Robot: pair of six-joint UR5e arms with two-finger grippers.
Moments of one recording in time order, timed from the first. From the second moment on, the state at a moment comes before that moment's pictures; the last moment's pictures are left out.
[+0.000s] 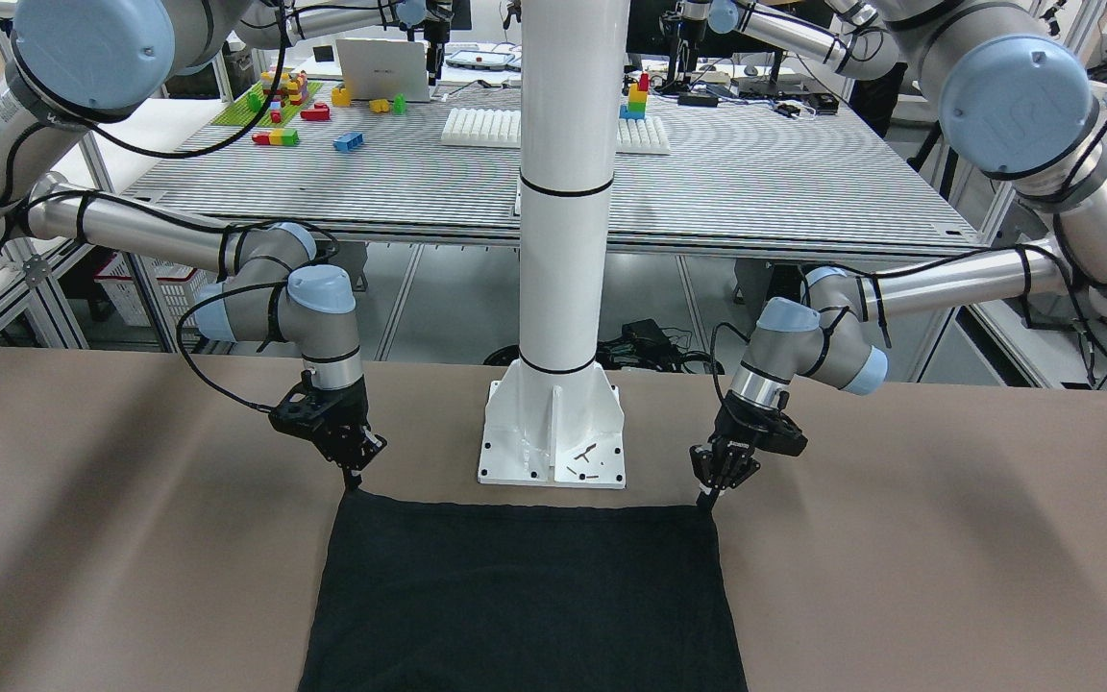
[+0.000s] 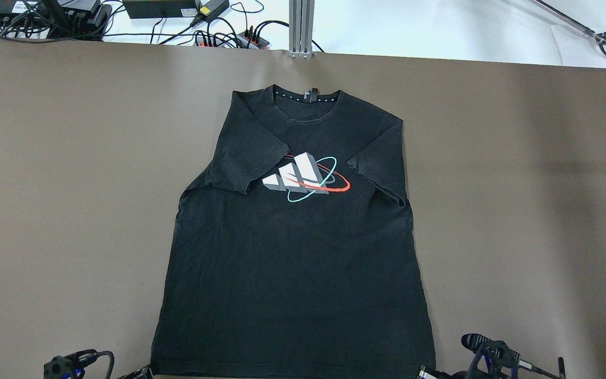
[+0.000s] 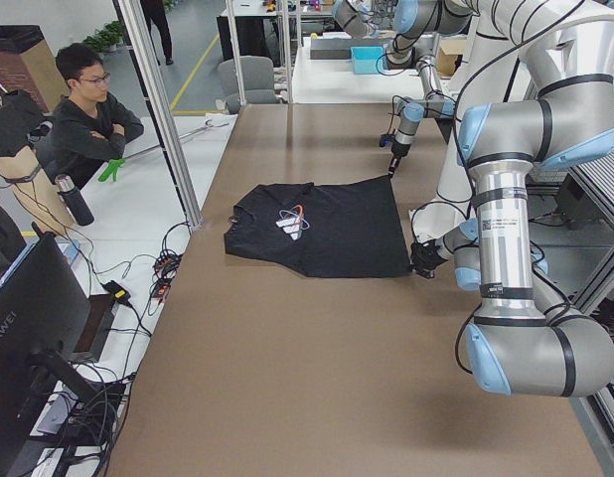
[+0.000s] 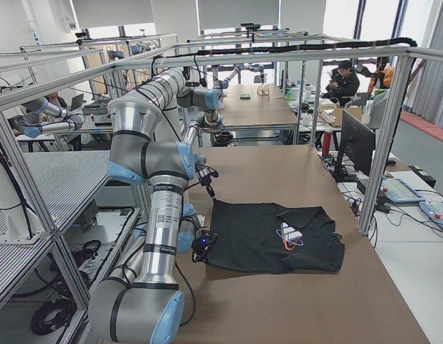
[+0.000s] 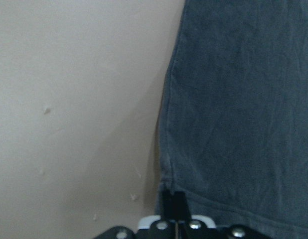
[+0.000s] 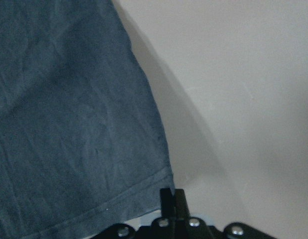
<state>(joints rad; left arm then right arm) 0.14 -1.44 -2.08 -2.29 -0.99 -1.95 0.03 -1.71 2.27 -1.29 1.36 1.97</state>
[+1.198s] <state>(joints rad) -0.29 -1.67 -2.09 -2.09 -1.39 -1.66 0.50 -1.39 2.13 -1.43 1.66 1.40</state>
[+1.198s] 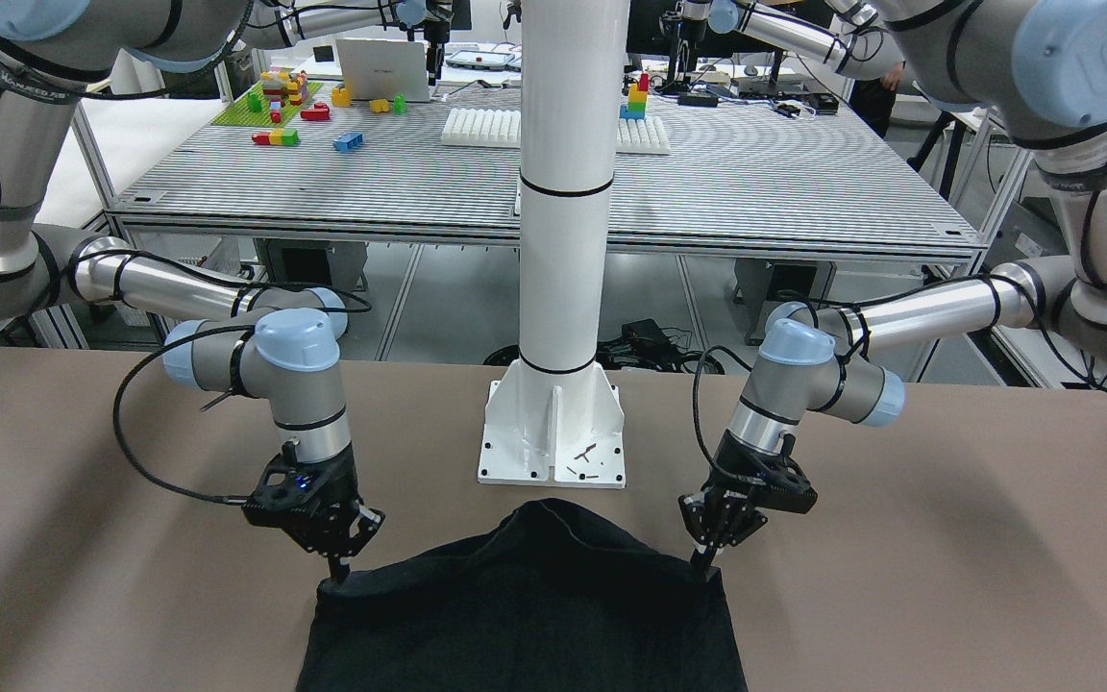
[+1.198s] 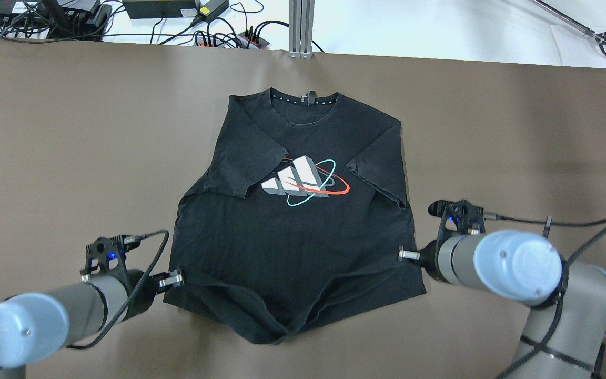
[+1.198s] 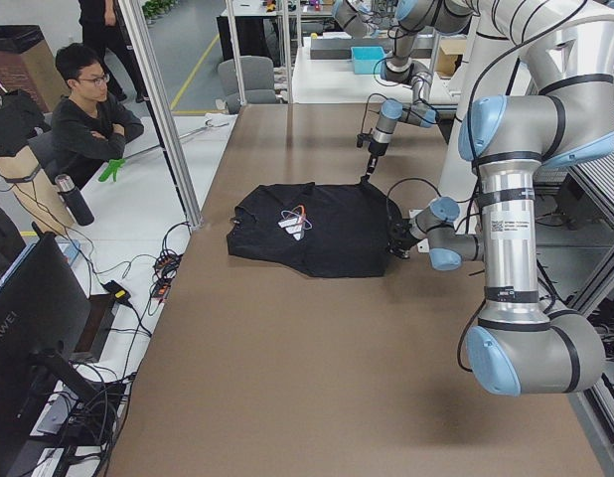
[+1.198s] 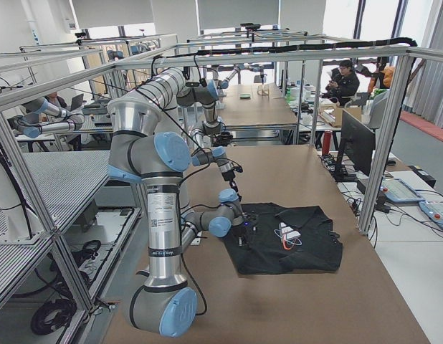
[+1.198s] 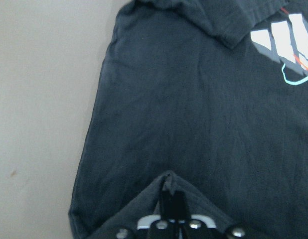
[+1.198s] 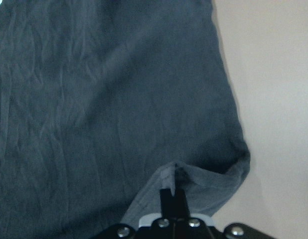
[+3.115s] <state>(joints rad) -0.82 -2.11 -1.55 -2.05 -1.67 -1.46 0.94 -0.85 1.37 -1.33 1.76 1.08</state>
